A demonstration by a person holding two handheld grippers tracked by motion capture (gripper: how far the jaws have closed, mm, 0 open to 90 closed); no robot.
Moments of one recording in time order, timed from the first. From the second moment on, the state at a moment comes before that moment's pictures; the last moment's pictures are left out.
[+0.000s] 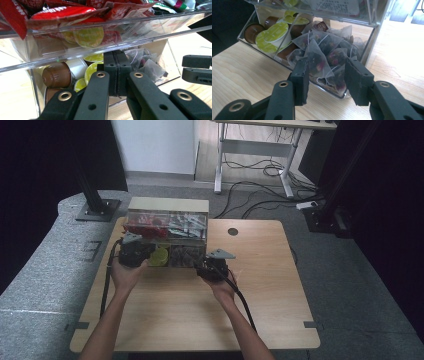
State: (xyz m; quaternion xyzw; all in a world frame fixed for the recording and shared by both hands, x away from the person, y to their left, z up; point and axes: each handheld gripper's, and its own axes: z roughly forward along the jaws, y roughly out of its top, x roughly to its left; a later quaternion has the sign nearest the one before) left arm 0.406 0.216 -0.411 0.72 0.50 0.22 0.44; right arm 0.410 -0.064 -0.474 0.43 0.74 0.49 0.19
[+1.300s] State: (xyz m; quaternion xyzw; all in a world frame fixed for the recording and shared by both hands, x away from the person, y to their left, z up) left arm 0.410 0.217 -0.414 0.72 0.50 0.21 0.44; right arm 0.437 -0.024 -0.480 0.43 0.74 0.48 0.19
